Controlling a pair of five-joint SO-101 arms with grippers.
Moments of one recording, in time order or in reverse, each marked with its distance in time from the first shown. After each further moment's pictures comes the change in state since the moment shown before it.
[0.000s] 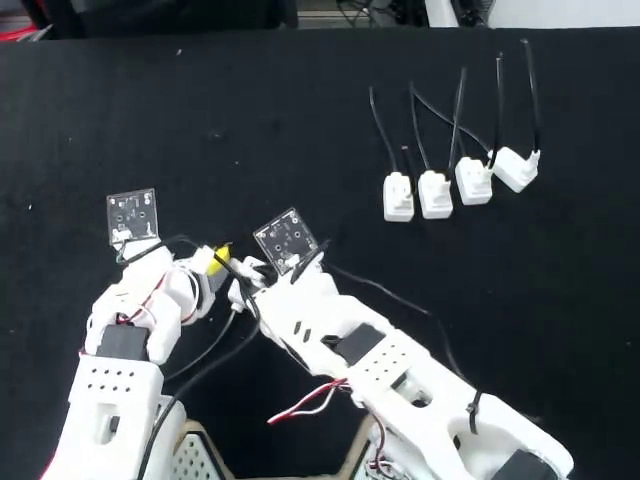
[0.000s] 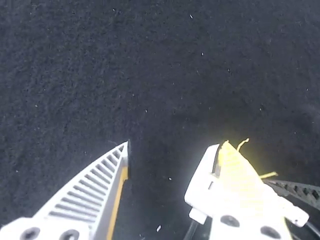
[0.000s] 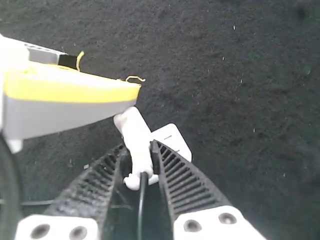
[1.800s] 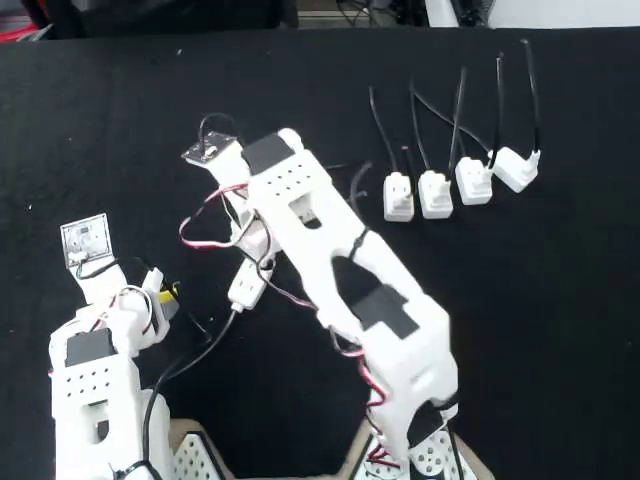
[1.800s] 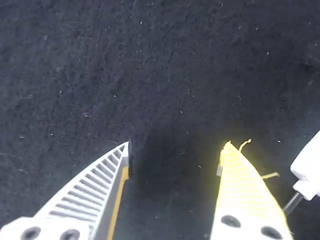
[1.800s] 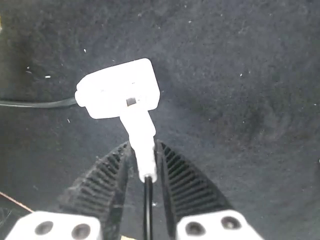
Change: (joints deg) left arm -21.4 0.9 2.8 10.2 -11.0; right arm 6.6 66.7 -99.4 88.3 19.0
